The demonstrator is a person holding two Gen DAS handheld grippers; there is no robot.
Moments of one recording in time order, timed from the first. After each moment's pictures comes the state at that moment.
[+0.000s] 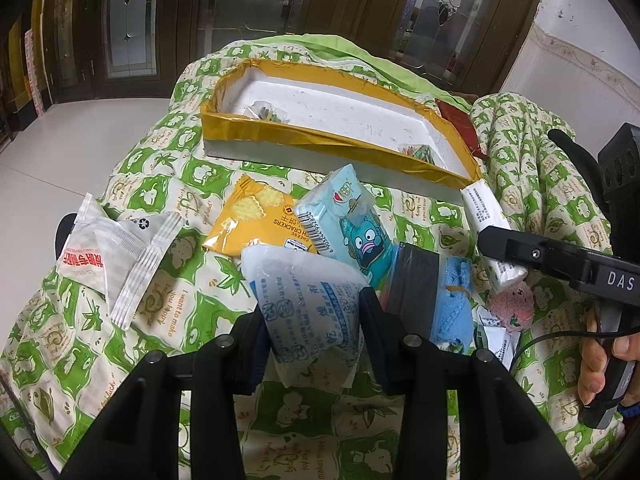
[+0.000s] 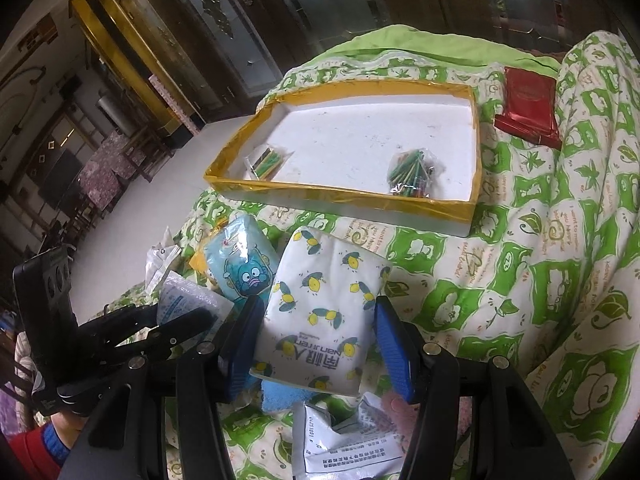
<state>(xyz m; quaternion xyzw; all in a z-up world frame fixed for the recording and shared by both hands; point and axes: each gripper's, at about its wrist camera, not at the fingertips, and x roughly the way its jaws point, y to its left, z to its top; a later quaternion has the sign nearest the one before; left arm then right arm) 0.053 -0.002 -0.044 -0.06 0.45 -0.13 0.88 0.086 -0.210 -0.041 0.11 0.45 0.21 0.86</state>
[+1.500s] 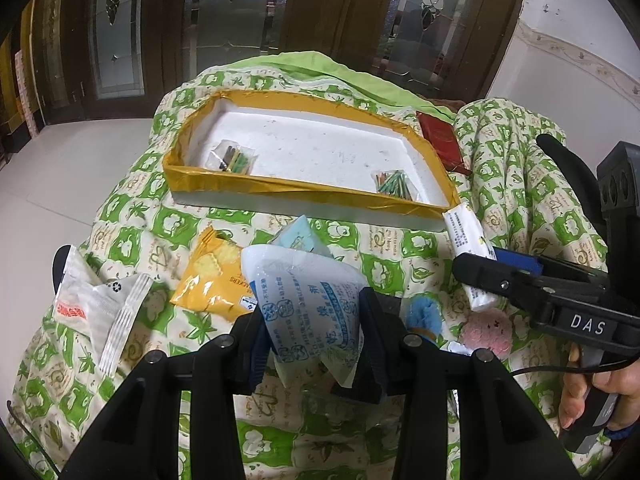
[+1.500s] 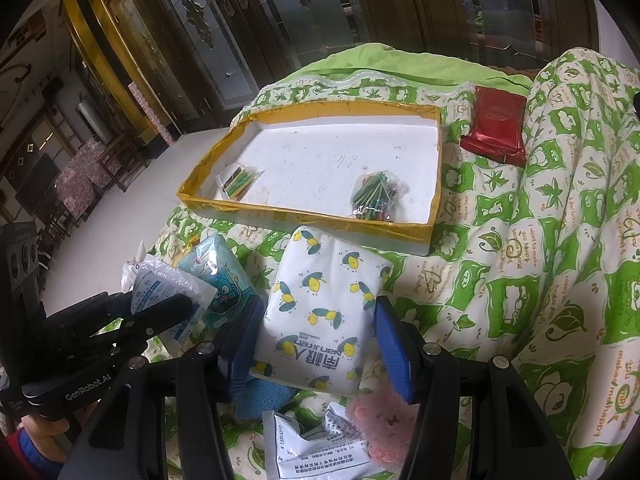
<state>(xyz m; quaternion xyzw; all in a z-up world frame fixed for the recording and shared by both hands) 0.070 -0.031 -0.018 -0.03 0.43 -0.15 0.89 0.083 -0.222 -0.028 0.09 0.43 0.16 0.88</state>
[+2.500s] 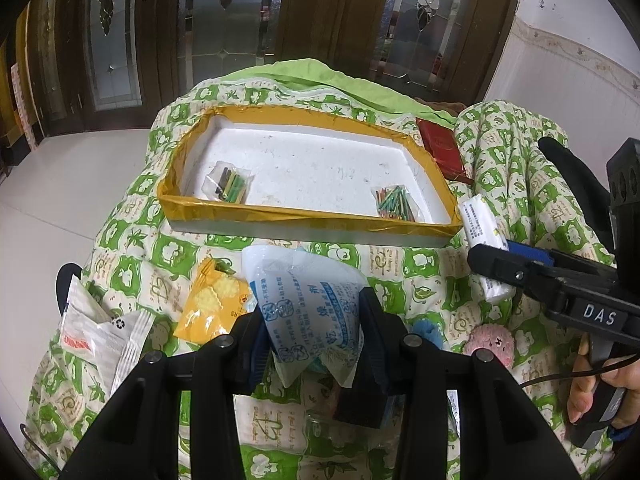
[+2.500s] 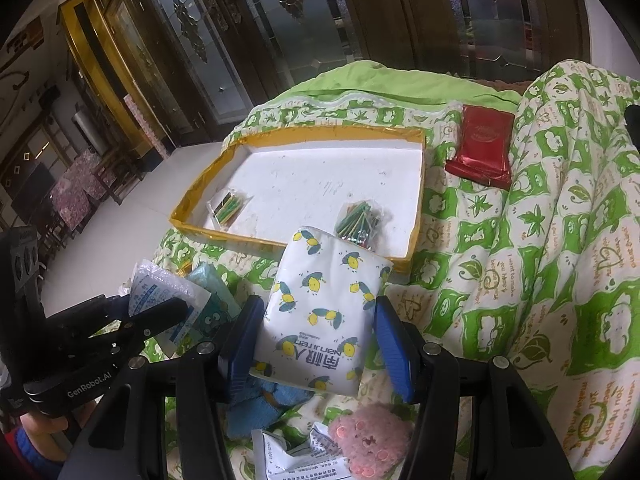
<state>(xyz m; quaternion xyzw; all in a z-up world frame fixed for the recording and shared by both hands) 0.086 -0.037 -0.007 -0.02 0.42 -0.15 0.89 0.089 -0.235 -0.012 0.09 0.41 0.14 0.89</state>
